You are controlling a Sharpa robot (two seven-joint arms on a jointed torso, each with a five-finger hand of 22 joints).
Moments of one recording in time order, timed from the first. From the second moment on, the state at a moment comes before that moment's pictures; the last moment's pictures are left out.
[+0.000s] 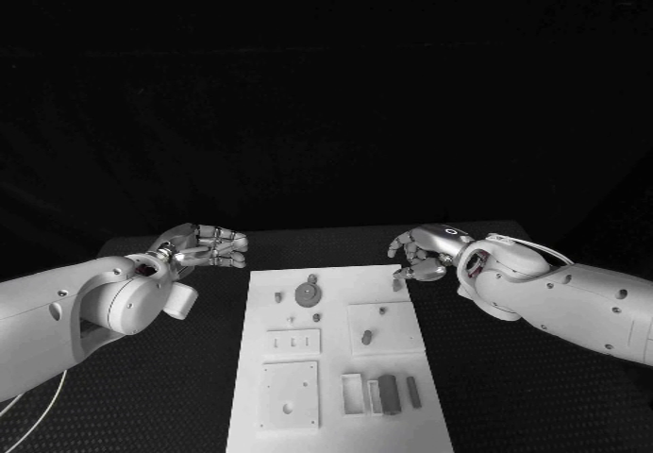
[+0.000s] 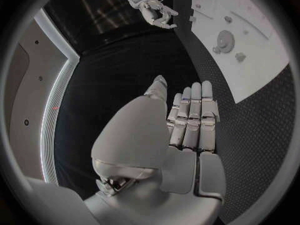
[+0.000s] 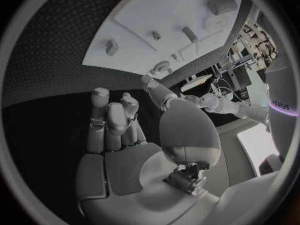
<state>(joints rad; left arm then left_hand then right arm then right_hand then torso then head) 1.34 -0.87 -0.16 1.36 -0.16 -0.20 0.17 1.58 -0.07 0.05 0.29 0.05 0.75 0.20 0.31 0.40 1.04 0.17 0.10 0.08 0.92 0.13 0.34 0.65 0.04 0.93 0.03 0.19 0.57 1.22 -0.87 -0.04 1.34 -1.51 -0.31 0.02 1.03 -0.13 0.57 -0.27 0.05 0.82 0.13 0.25 0.54 1.12 0.04 1.10 1.13 1.22 -0.07 1.44 0.93 0.23 1.15 -0.04 0.90 1.31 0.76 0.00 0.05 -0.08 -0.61</state>
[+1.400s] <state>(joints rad) 1.33 -0.86 -0.16 1.34 -0.16 -0.19 0.17 1.58 -0.07 0.05 0.29 0.05 0.75 0.20 0.31 0.40 1.04 0.17 0.10 0.08 0.92 0.13 0.34 0.65 0.04 0.93 0.03 0.19 0.57 1.11 -0.75 -0.06 0.99 -1.17 -0.32 0.29 1.05 -0.18 0.56 -0.27 0.05 0.79 0.13 0.22 0.53 1.08 0.02 1.10 1.14 1.19 -0.09 1.44 0.94 0.23 1.13 -0.02 0.89 1.31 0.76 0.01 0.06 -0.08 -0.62</state>
